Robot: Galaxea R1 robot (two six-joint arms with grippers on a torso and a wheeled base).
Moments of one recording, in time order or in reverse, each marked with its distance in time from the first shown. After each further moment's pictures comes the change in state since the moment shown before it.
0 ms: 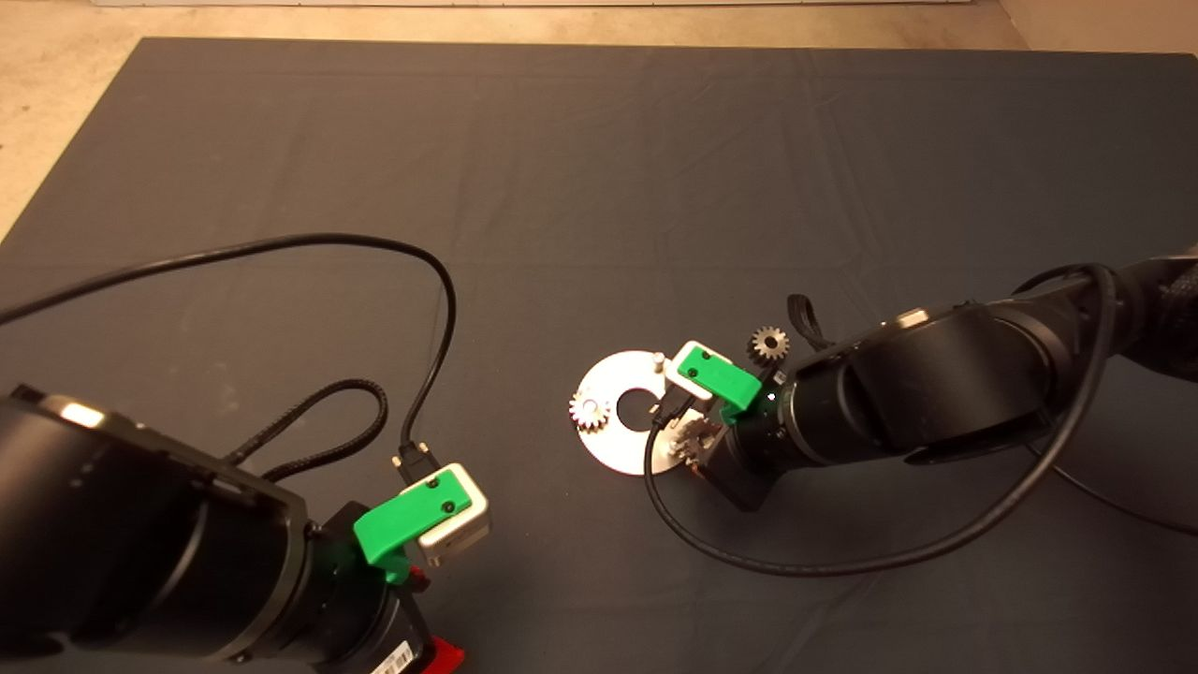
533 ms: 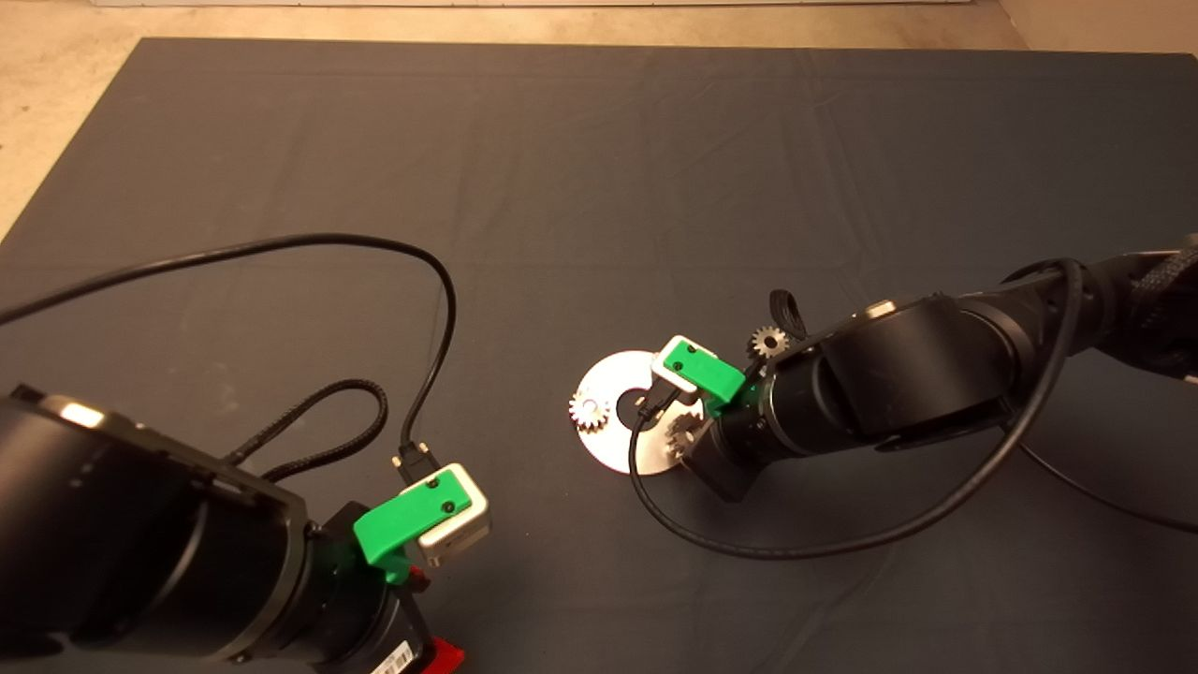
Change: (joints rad) left arm 0.000 0.000 0.000 0.000 -0.001 0.000; right arm 0.000 0.027 -0.048 0.005 -0.002 -0.001
